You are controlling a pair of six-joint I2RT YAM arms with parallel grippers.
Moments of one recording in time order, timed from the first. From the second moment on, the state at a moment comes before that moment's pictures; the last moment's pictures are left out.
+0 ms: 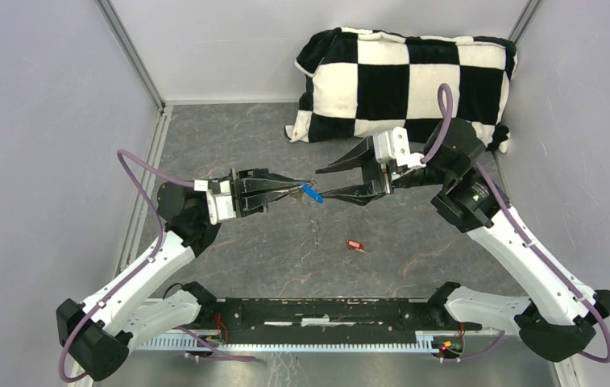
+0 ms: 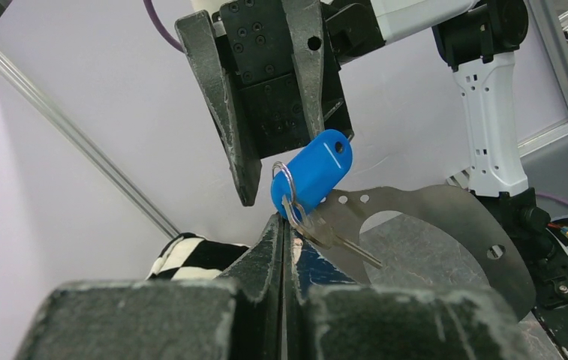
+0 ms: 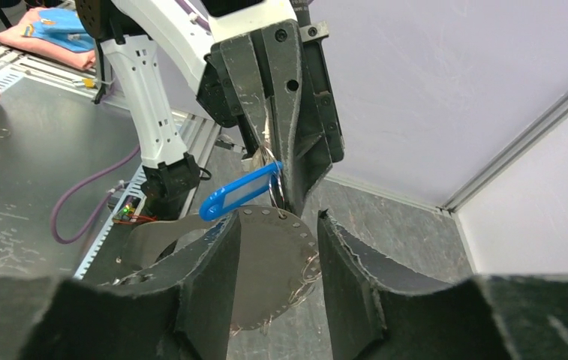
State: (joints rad) left arm -0.62 0.94 0.83 0.84 0.97 0.08; right arm 0.71 1.10 1.38 -0.16 -0.96 -0.25
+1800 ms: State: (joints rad) left arm -0.61 0.82 0.91 -0.08 0.79 0.80; right arm 0.77 1.23 1.44 -0.65 -0.62 -0.34
